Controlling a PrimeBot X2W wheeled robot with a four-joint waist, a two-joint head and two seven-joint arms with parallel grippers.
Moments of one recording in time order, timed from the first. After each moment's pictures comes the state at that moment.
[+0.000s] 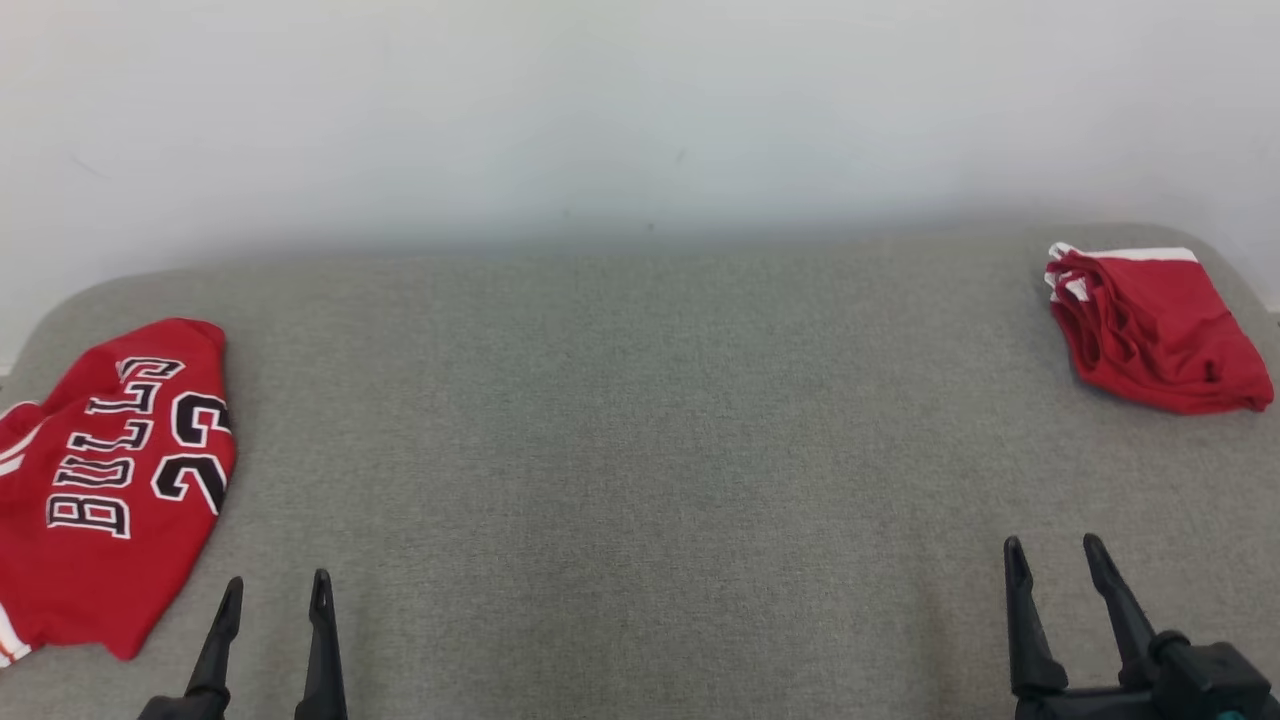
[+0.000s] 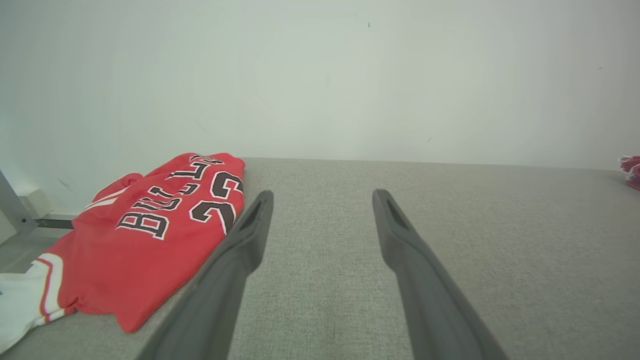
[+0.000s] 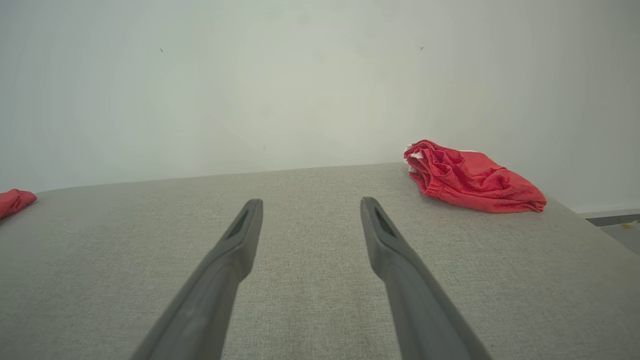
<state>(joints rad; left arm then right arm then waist) 0.01 0.10 0.05 0.16 -0.16 -0.09 -0.26 0.03 -0.10 -0.03 0.14 0.16 0.13 -0.24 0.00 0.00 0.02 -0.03</state>
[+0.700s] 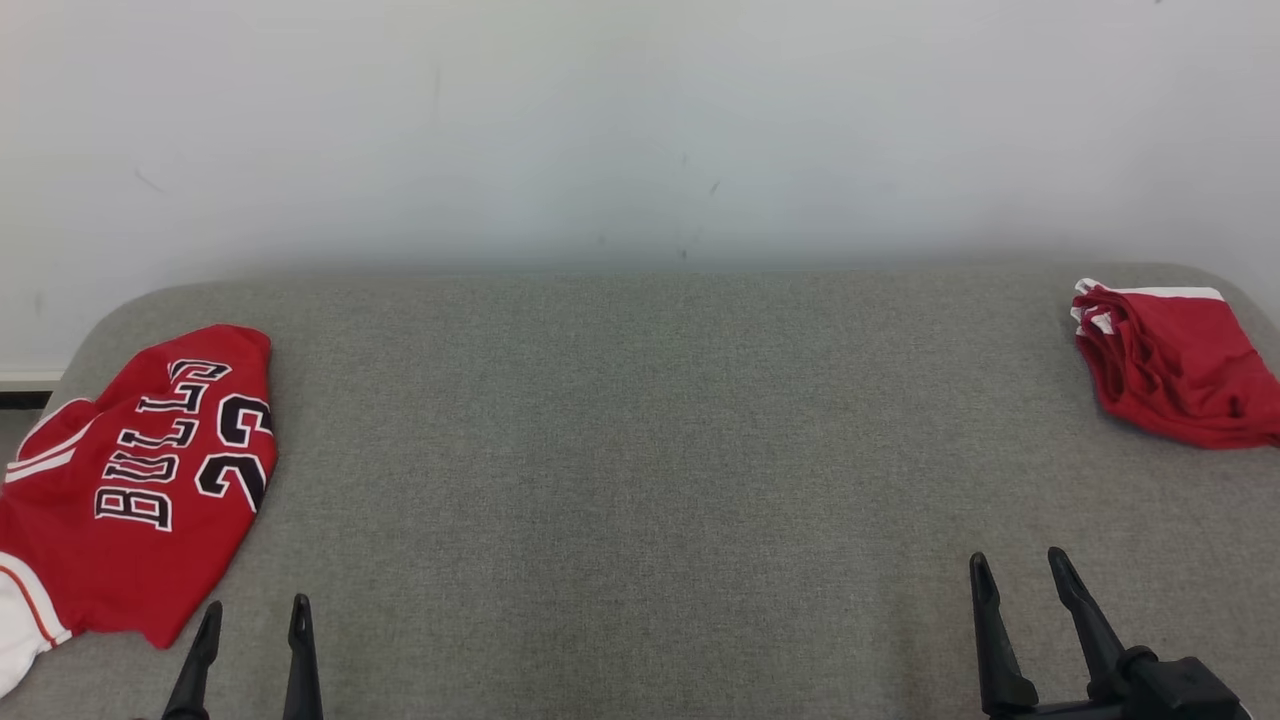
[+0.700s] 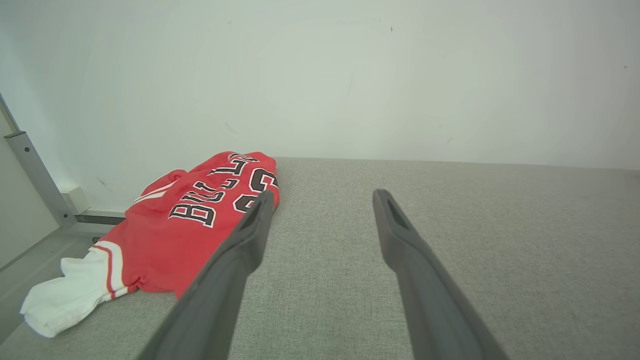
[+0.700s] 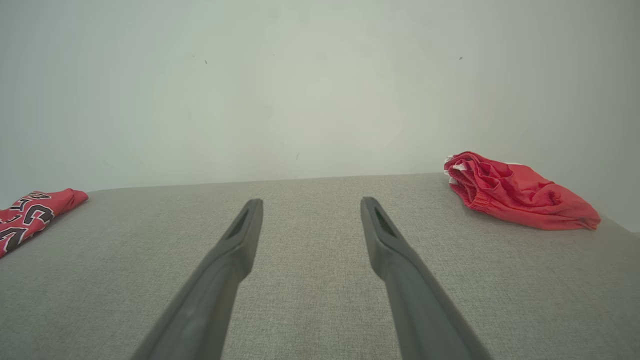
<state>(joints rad) 0.05 0.12 0.08 0.16 -0.15 -0.11 -0.26 0.07 -0.08 0.01 0.12 0.16 0.13 -0.25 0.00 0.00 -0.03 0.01</state>
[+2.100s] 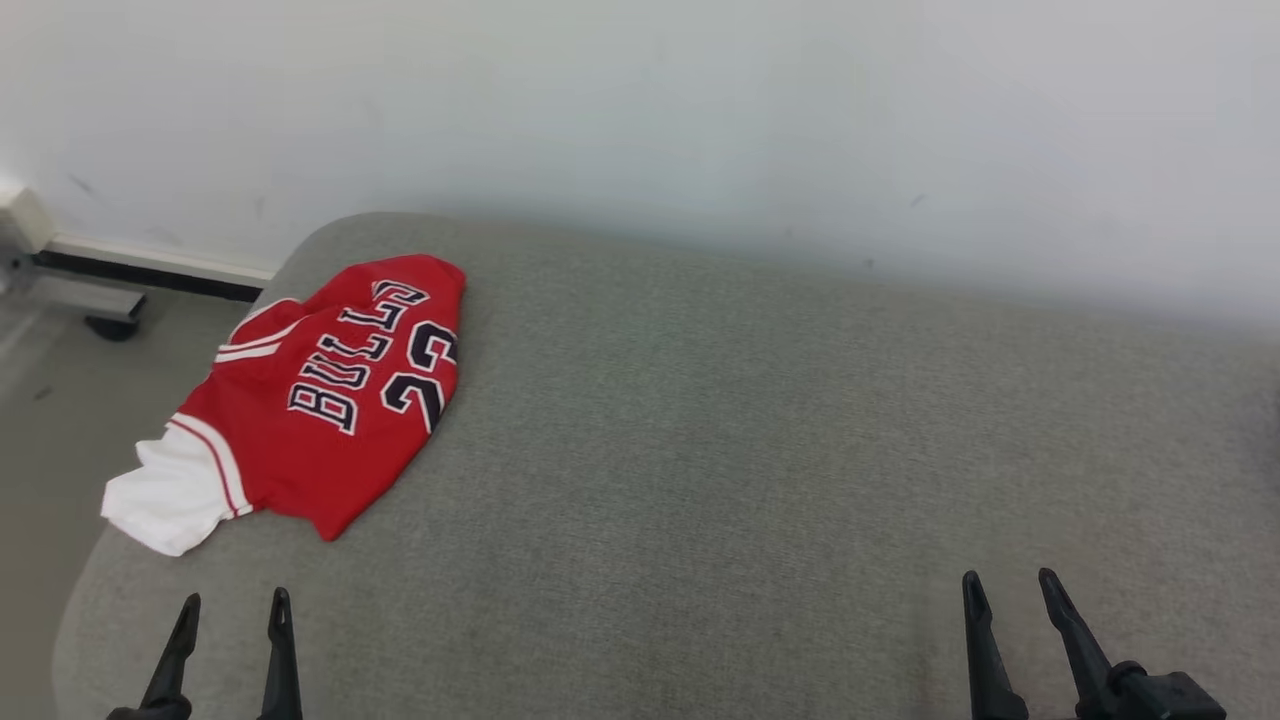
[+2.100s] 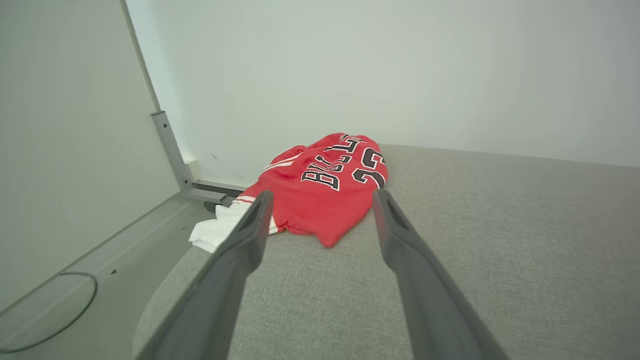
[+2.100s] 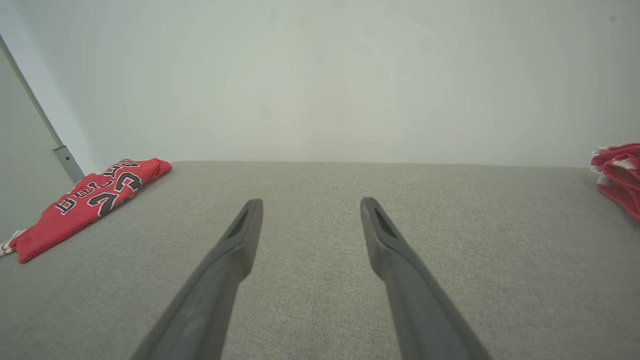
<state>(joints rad) 0.03 0.15 0.09 0.19 -0.13 -0.11 -0.26 0.08 -0.05 0.01 0.16 0.17 0.13 -0.26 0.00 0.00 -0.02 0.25</state>
